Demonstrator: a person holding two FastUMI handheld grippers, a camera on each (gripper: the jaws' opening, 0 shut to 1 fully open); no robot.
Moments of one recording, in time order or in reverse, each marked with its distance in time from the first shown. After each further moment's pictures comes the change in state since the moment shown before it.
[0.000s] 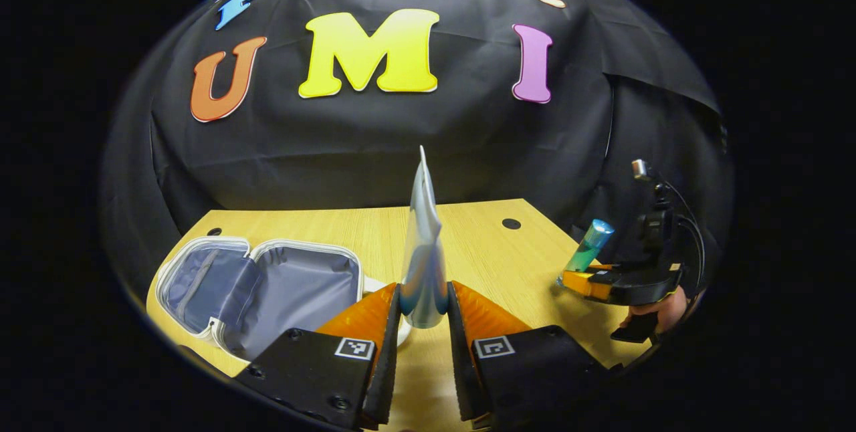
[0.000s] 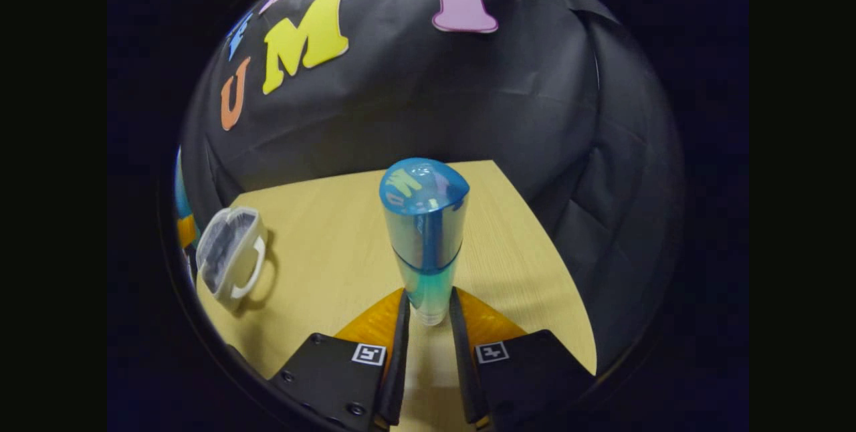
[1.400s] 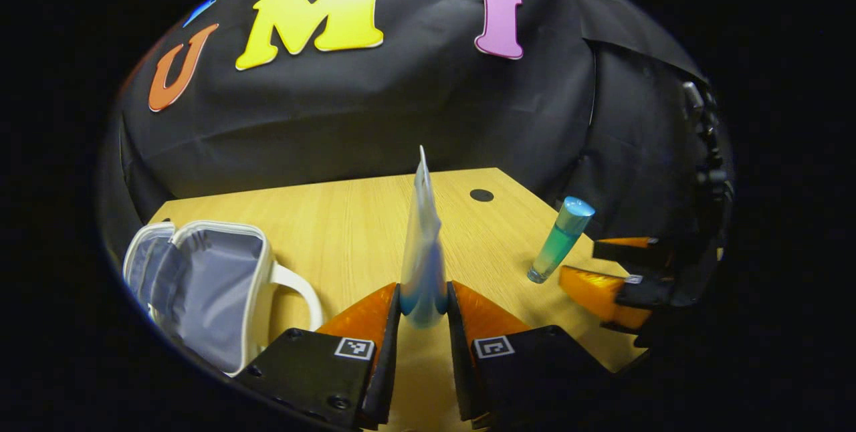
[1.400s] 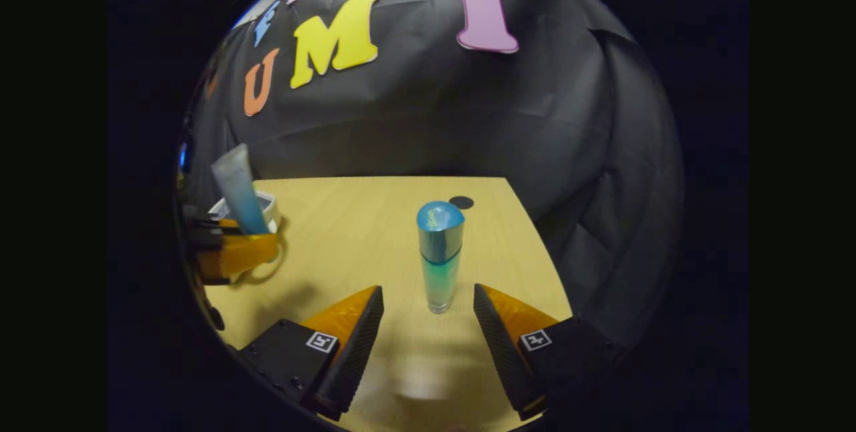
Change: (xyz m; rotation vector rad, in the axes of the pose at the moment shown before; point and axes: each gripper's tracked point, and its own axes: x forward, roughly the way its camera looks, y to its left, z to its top) left arm 0.082 -0.081 -0.047 0.051 0.084 -0.075; right arm 0.011 -0.017 -0.023 -0.092 -0.008 0.065
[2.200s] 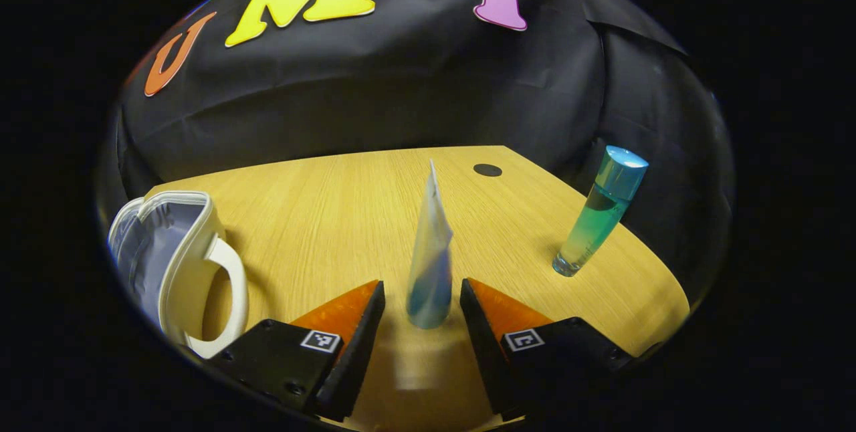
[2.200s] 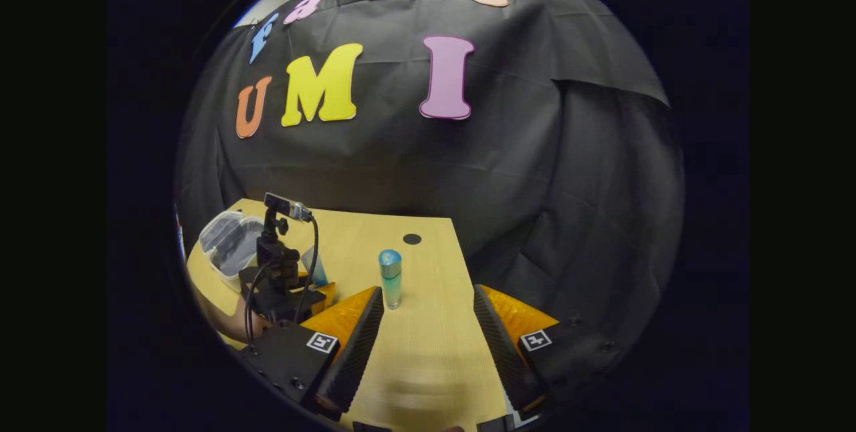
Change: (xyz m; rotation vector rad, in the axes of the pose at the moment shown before) left arm 0.097 -0.025 -0.064 0.009 0.058 0.009; right arm -0.176 -0.046 0.067 -0.045 -0.148 -0.168
